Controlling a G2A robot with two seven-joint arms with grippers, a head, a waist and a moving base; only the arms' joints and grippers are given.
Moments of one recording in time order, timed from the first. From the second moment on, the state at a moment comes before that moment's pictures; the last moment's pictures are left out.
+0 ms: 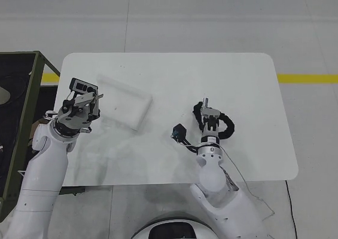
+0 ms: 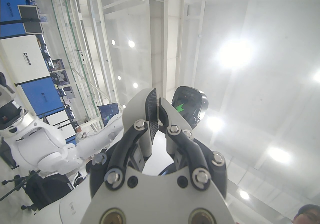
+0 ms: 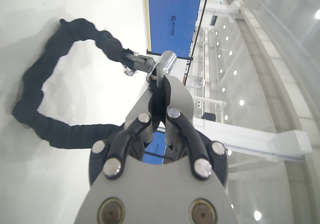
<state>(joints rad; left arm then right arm) 1.29 -1.08 -1.52 -1.56 -1.25 -0.09 -1.33 -1.47 -1.45 0.94 -1.88 -3.03 -0.24 0.76</state>
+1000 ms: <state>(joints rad) 1.29 -1.08 -1.52 -1.56 -1.25 -0.09 -1.33 -1.54 -1.46 0.96 -1.94 -3.04 -0.12 0.70</state>
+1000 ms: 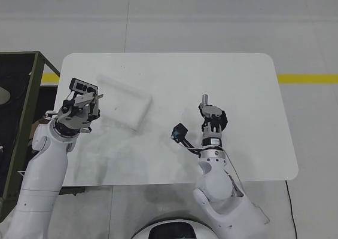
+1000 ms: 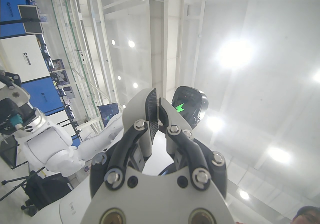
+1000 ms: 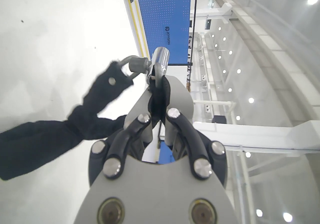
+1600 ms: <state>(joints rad) 1.29 -1.08 -1.52 -1.56 -1.25 -0.09 -1.33 -1.58 -1.46 0.97 -1.98 -2.98 -0.06 0.65</state>
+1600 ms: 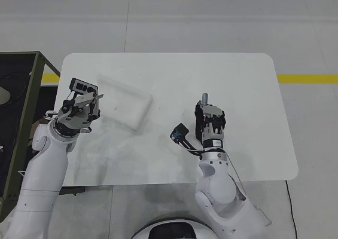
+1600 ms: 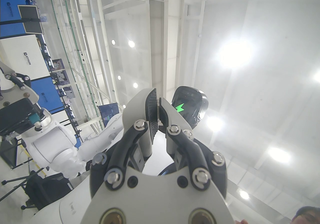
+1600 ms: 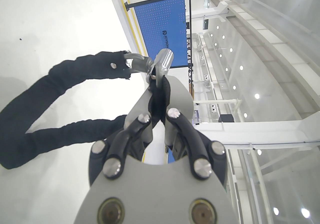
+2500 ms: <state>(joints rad) 1.29 -1.08 -1.52 -1.56 -1.25 -0.09 -1.33 -1.40 -1.39 1.32 -1.98 -2.34 -0.70 -0.29</state>
